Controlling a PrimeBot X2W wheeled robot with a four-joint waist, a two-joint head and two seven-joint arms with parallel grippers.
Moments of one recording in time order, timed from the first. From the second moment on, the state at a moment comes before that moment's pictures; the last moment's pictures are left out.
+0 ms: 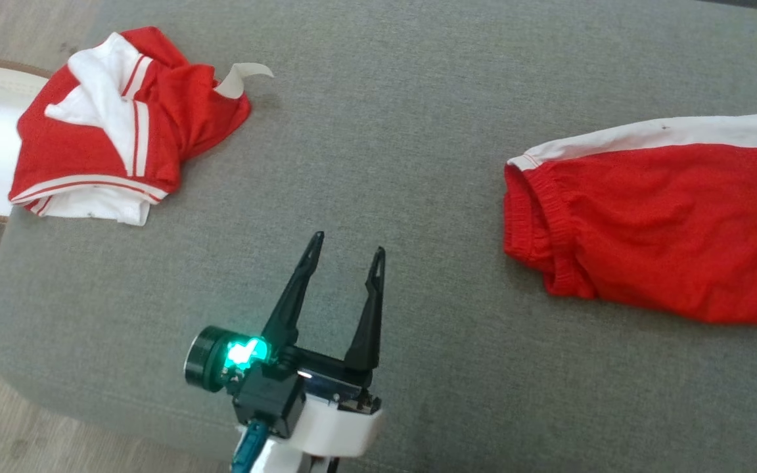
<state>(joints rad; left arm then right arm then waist) -0.13 0.06 -0.56 0.00 -0.16 0.18 -0.26 -0.50 -0.61 0.21 0.79 0.80 0.13 0.15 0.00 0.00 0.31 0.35</state>
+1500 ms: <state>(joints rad) -0.10 0.06 -0.62 0.06 -0.17 0.12 -0.26 -0.44 -0.40 0.27 0.42 0.63 0.13 0.21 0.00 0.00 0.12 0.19</state>
